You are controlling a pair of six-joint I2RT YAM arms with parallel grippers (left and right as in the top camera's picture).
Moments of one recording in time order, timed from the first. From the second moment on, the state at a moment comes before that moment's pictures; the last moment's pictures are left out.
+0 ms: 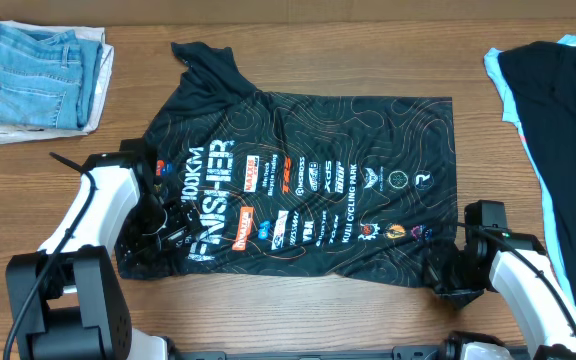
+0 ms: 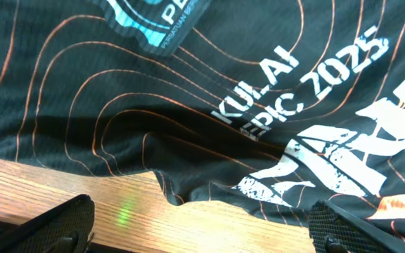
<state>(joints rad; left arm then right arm) 0.08 1.67 1.01 -1.16 0.09 -0.45 -0.14 1.25 0.51 -0.89 -0.23 0.93</state>
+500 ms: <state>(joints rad) 0.08 1.67 1.01 -1.20 0.09 -0.43 -0.25 1.25 0.71 -0.97 -0.14 0.96</state>
